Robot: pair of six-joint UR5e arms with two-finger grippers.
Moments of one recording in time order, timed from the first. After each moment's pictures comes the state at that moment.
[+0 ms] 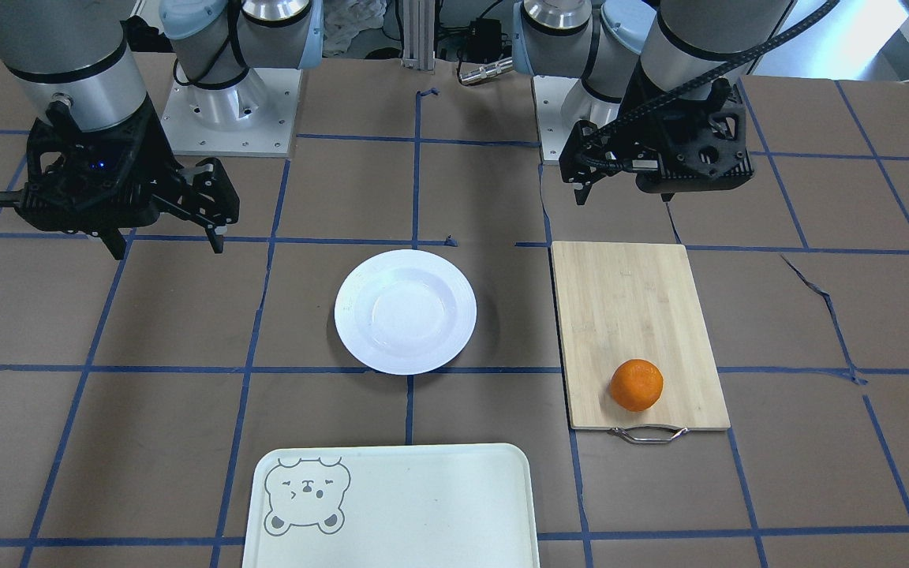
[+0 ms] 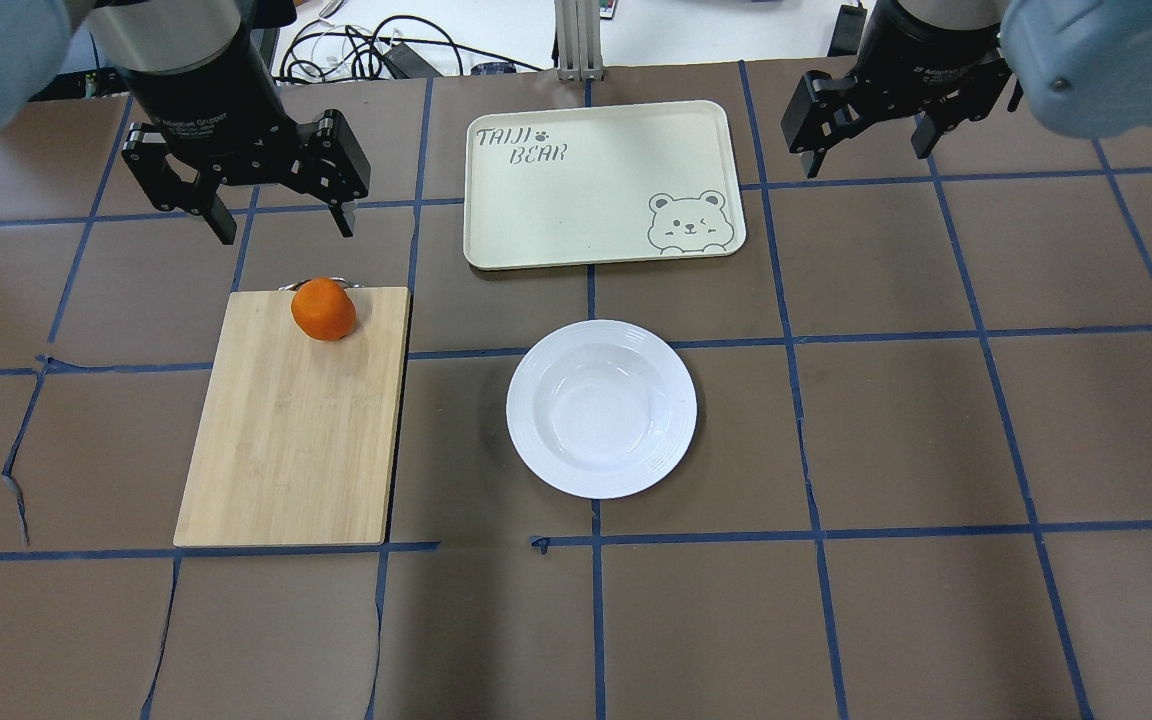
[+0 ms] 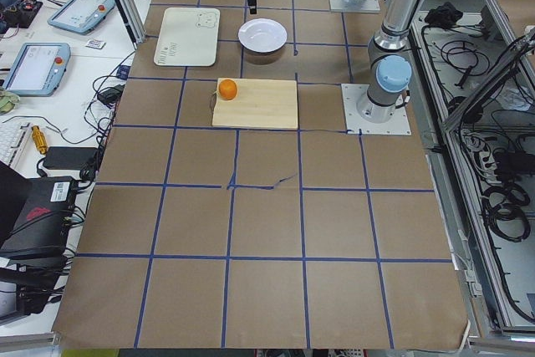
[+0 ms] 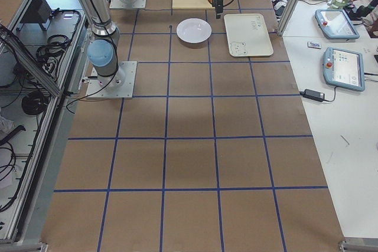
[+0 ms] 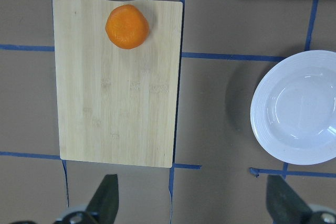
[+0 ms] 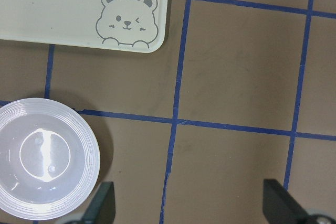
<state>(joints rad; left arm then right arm) -1.63 -1.65 -1.40 -1.76 1.62 -0.12 1.59 -1.48 1.49 -1.69 -1.60 -0.10</state>
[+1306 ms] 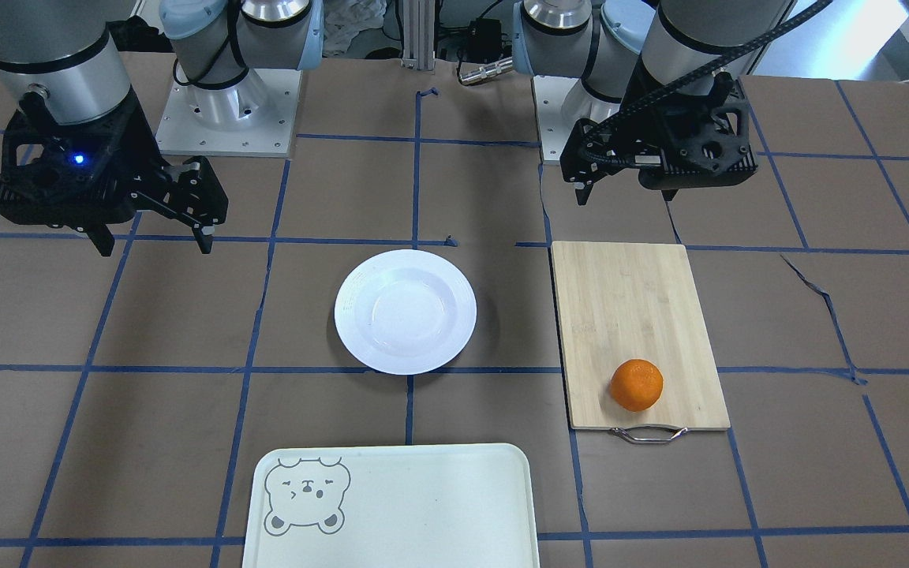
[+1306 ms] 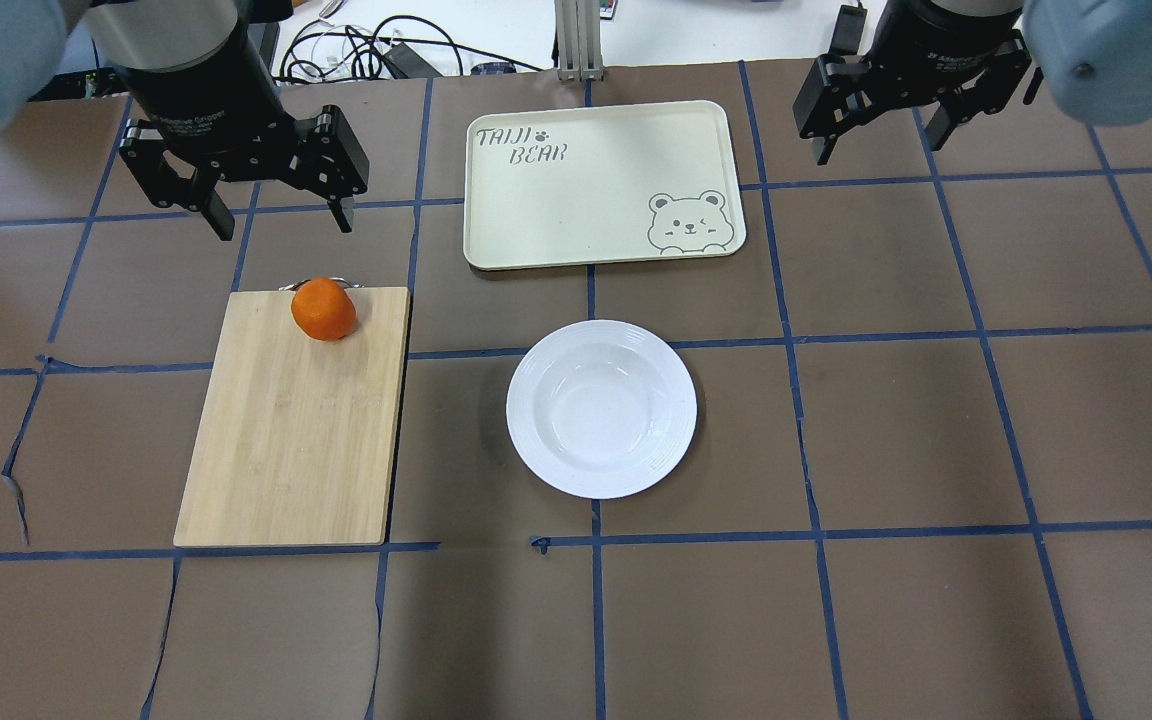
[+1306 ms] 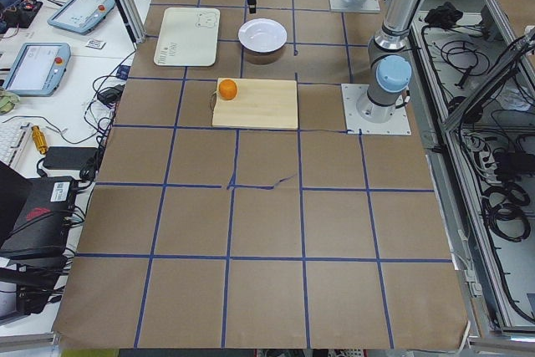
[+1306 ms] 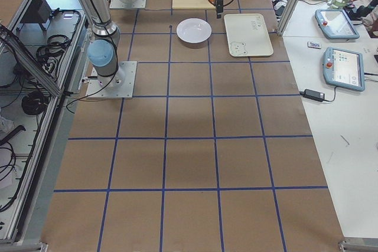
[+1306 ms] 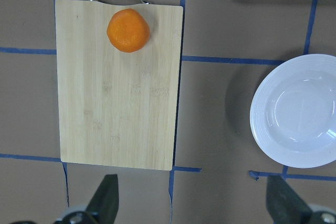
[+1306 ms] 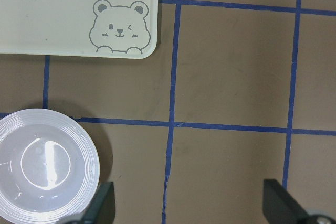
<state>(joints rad) -1.63 -1.64 -1.41 -1.75 1.62 -0.13 1.58 -1.49 1.48 -1.69 -1.60 -0.07</state>
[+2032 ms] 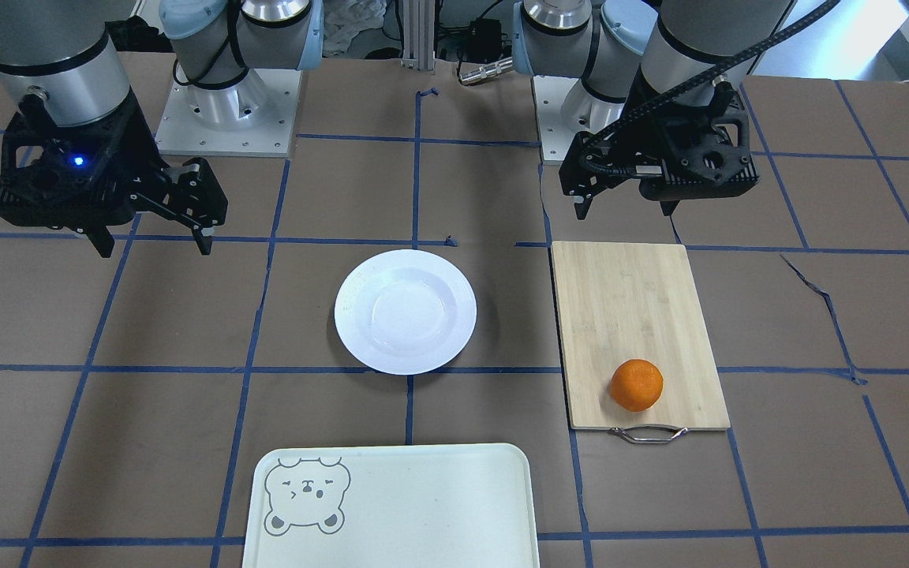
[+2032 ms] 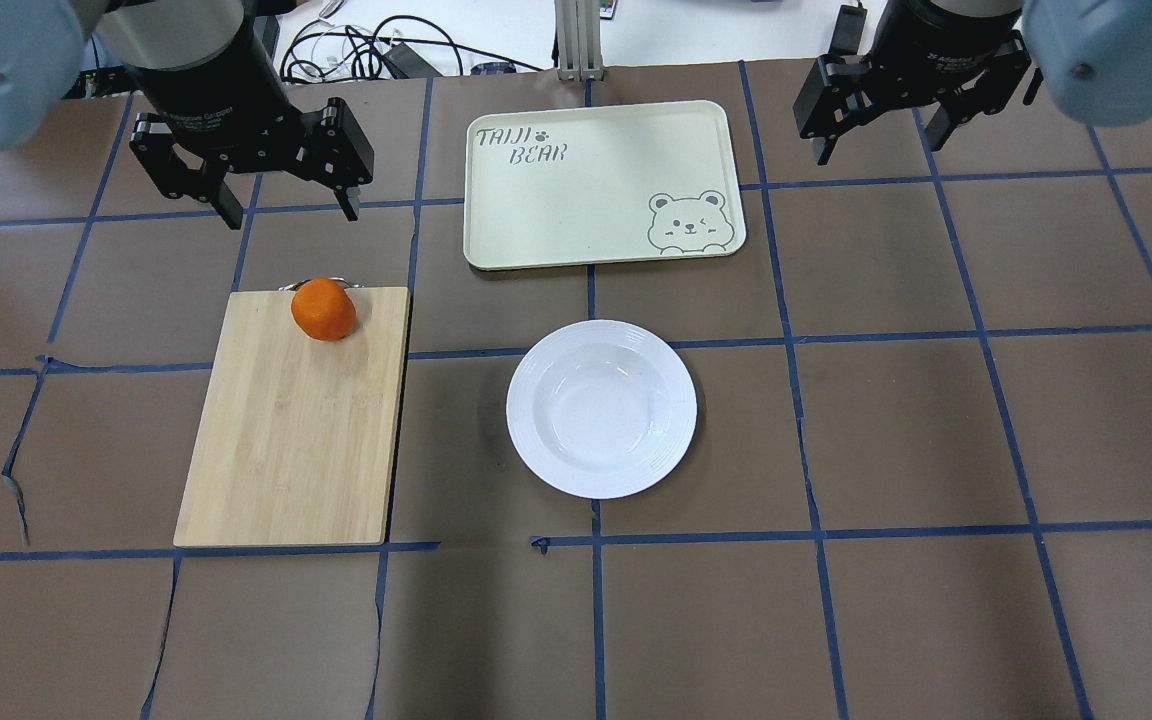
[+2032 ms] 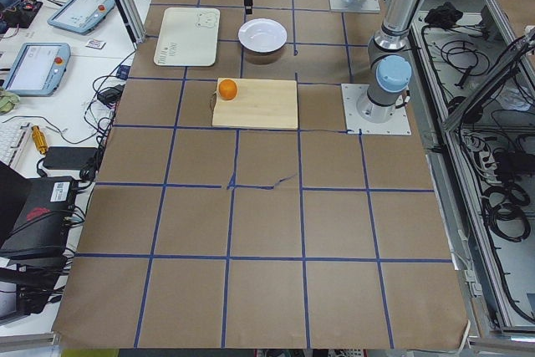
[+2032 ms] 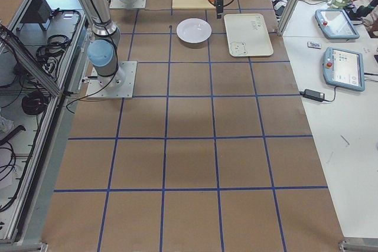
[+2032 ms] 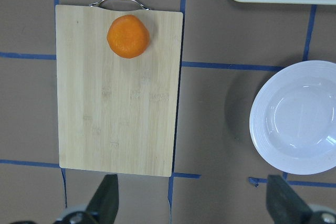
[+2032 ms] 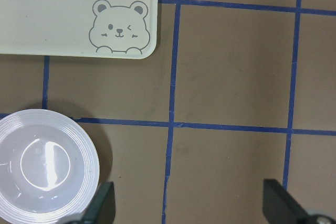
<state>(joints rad) -1.63 -1.65 -1.43 -1.66 1.61 -0.13 1.58 -1.48 1.48 -1.69 -1.60 -0.07</state>
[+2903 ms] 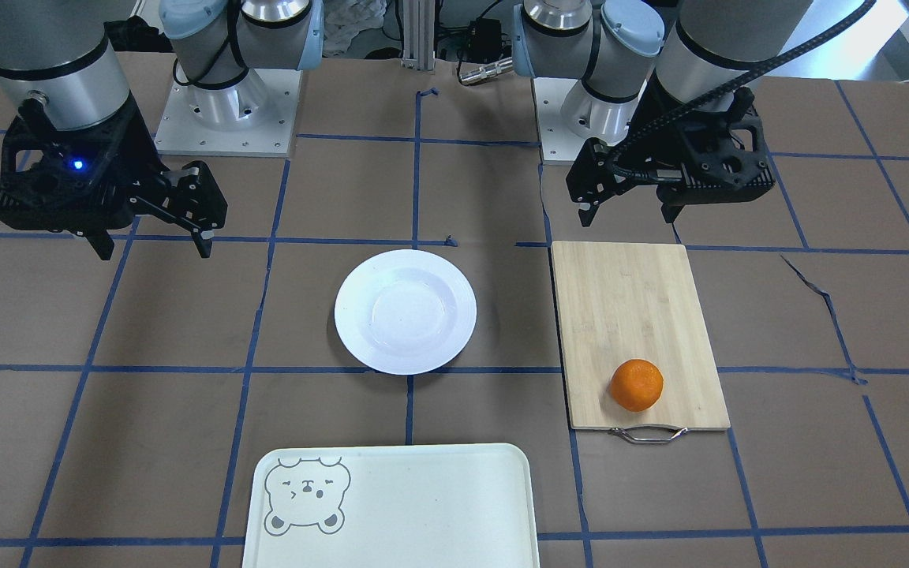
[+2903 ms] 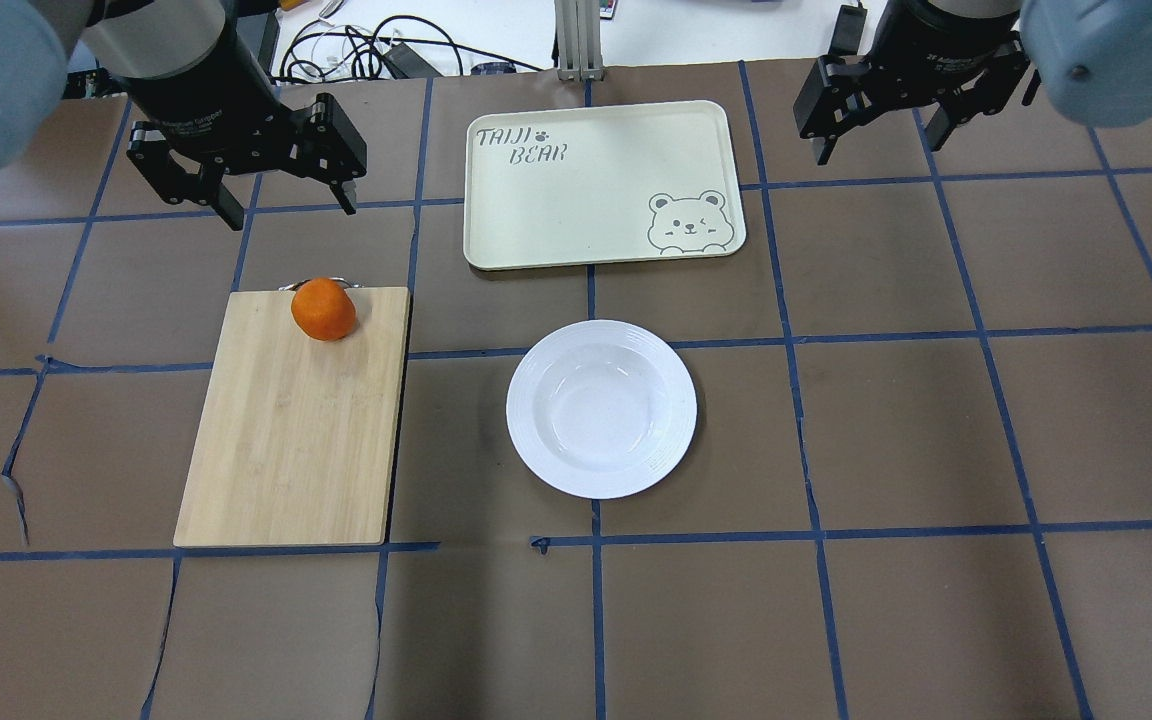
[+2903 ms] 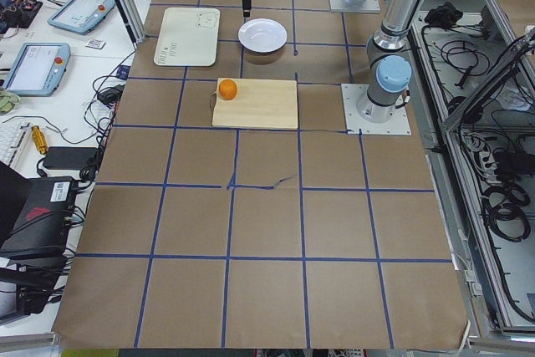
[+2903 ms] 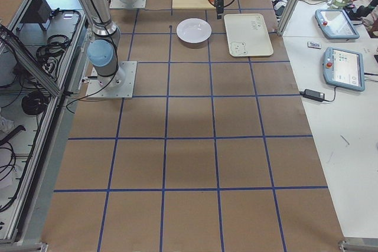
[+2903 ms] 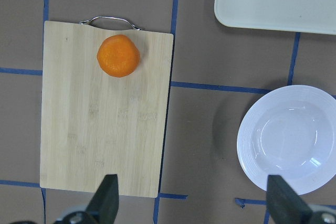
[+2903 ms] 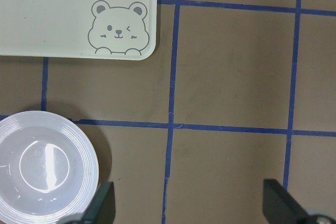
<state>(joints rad) -1.59 -1.63 -1.47 -1.63 1.57 -0.13 1.57 -1.48 1.48 -1.70 -1.60 -0.06</state>
